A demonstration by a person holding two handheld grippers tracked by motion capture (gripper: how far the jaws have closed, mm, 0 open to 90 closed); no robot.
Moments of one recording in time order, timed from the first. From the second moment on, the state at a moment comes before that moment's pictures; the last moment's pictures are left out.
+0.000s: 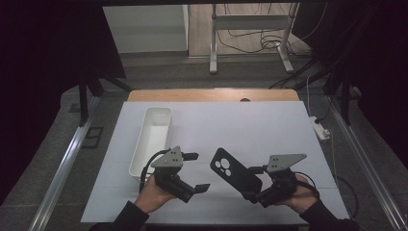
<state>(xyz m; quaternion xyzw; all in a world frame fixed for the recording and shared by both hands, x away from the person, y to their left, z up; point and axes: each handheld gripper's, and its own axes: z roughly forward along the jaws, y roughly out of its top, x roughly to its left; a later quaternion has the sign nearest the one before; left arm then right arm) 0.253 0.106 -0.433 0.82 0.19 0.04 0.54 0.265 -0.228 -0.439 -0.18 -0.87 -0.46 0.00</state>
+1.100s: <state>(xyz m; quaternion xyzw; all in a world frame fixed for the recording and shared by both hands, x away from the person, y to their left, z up) 0.257 0.098 -0.434 0.80 0.11 -0.03 0.59 0.259 -0.202 -0.440 -0.10 -0.86 -0.50 0.07</state>
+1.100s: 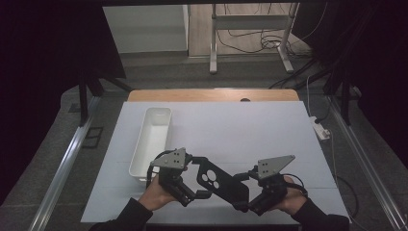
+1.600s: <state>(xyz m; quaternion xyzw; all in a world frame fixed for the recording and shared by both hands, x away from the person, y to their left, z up) 0.258 0.099 -0.435 0.79 0.09 -0.06 0.60 0.257 -0.198 -0.440 -0.08 -0.86 -0.51 0.08</state>
